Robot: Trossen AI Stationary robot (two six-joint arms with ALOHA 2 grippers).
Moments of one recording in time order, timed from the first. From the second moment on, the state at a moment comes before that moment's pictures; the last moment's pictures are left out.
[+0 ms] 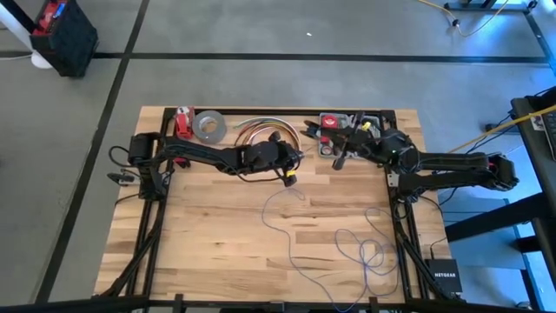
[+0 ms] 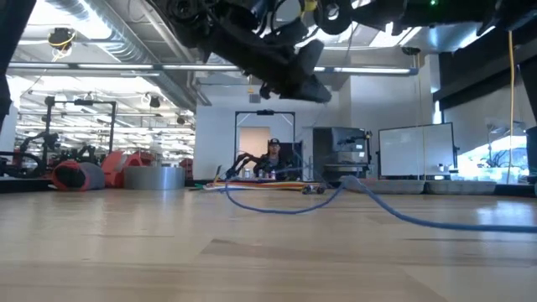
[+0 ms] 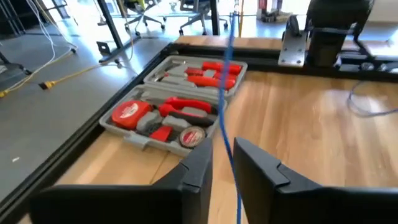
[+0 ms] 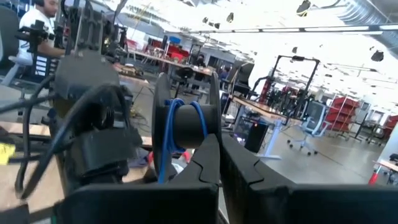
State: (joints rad) left arm 0.09 1.81 1.15 0.34 -0.31 0.01; right arm -0.21 0.89 0.52 0.55 0.15 -0.32
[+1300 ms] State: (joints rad) left arm 0.12 1.92 1.16 0.50 -0.13 0.04; right arm -0.21 0.91 0.52 0.55 0.14 -0.32
